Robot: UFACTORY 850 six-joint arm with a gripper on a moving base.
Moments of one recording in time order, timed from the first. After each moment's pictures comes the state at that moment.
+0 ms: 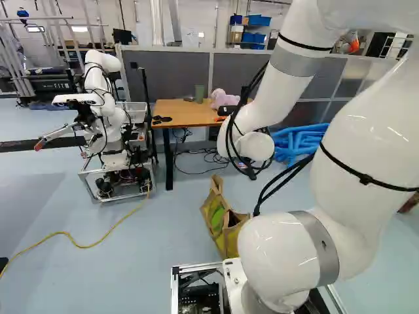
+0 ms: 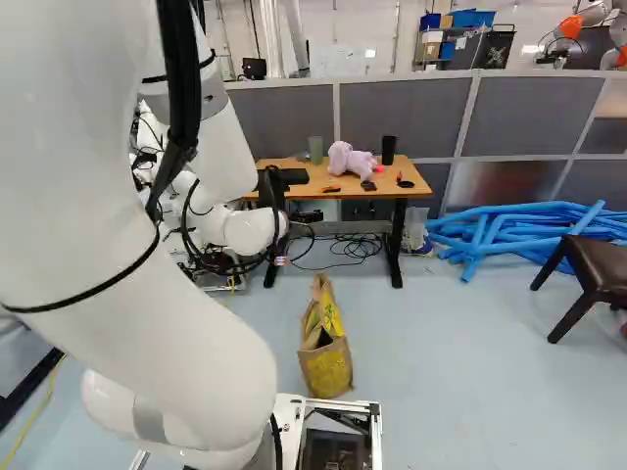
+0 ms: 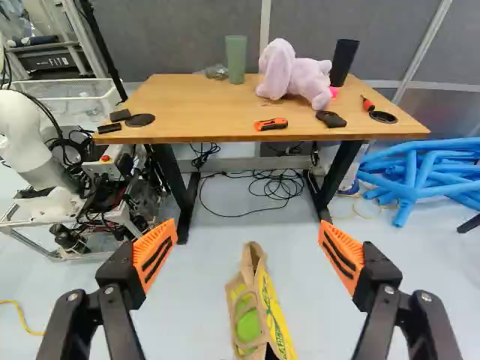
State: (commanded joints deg) arm 0.0 -0.4 -20.3 0.0 44.6 0.0
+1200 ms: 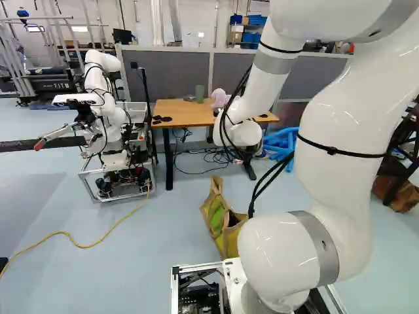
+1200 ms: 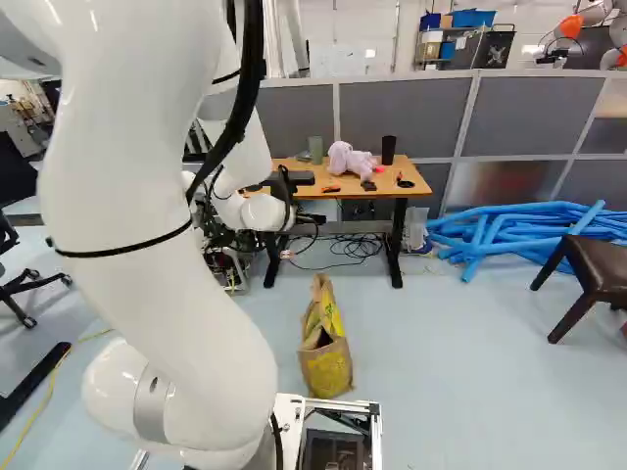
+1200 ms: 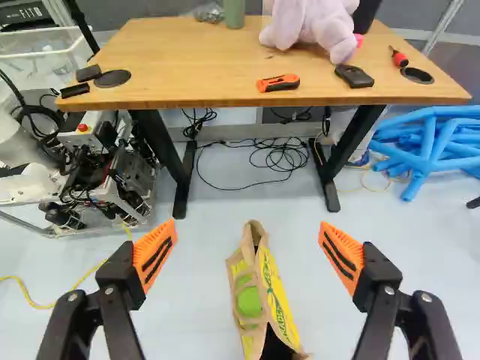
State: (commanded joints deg) arm 0.0 -12.3 -31.3 0.0 34.3 0.0
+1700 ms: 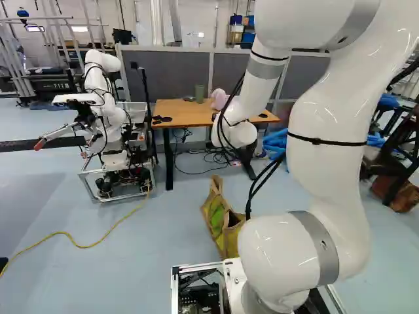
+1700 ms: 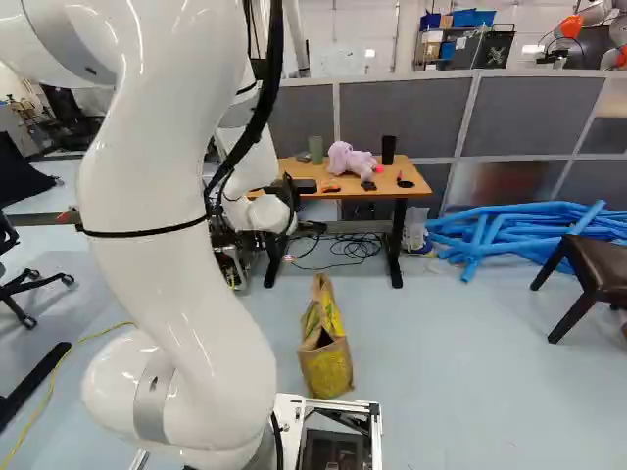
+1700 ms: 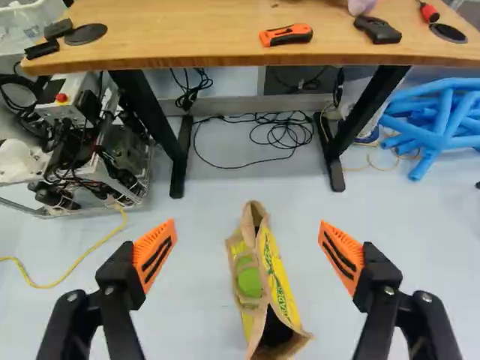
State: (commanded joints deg) arm 0.0 -18.9 -35.3 0.0 30.3 0.0
